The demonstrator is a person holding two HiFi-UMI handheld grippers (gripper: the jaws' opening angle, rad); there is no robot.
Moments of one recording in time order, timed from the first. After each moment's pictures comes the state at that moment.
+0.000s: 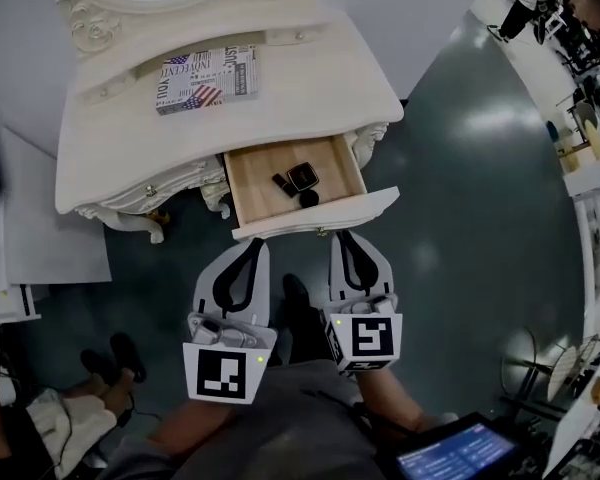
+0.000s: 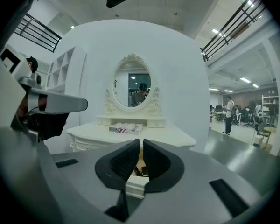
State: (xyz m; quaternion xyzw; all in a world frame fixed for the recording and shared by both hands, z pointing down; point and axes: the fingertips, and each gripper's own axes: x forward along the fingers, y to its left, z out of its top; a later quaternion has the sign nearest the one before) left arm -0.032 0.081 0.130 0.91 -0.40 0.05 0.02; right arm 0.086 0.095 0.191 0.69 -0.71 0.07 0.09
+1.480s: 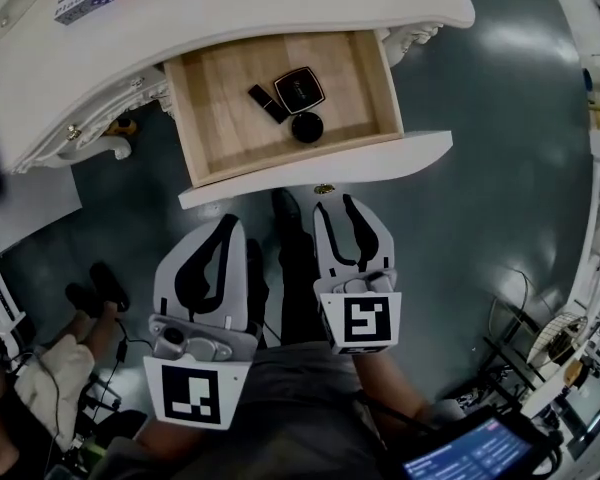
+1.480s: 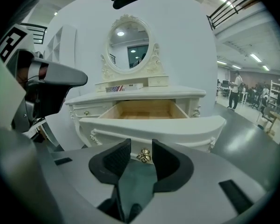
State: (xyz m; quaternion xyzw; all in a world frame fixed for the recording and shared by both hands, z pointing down) left arm -0.005 0.028 0.274 0.90 -0.40 0.12 0.12; right arm 0.104 0.066 0.386 0.63 -0.72 0.21 0.20
